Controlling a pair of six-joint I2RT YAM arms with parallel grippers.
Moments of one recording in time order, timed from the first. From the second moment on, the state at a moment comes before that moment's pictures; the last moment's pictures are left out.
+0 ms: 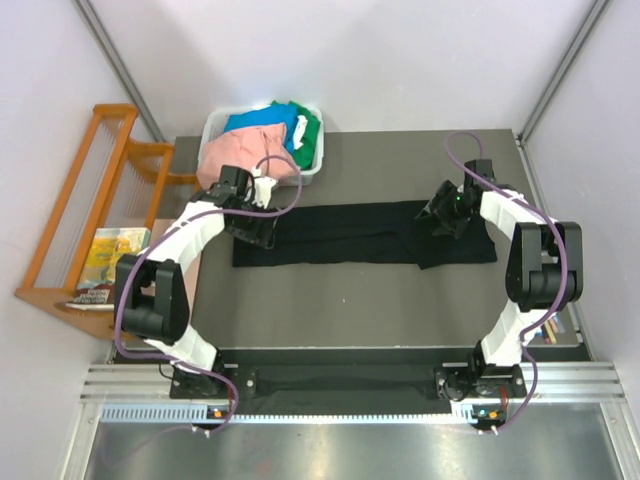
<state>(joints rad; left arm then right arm) -0.20 1.61 1.21 -0.69 0.19 0.20 0.01 1.78 1.19 -0.48 -0.31 0.69</state>
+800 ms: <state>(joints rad) -0.21 1.67 1.06 -0.47 -0.02 0.10 0.01 1.78 1.19 -0.48 -0.34 0.69</state>
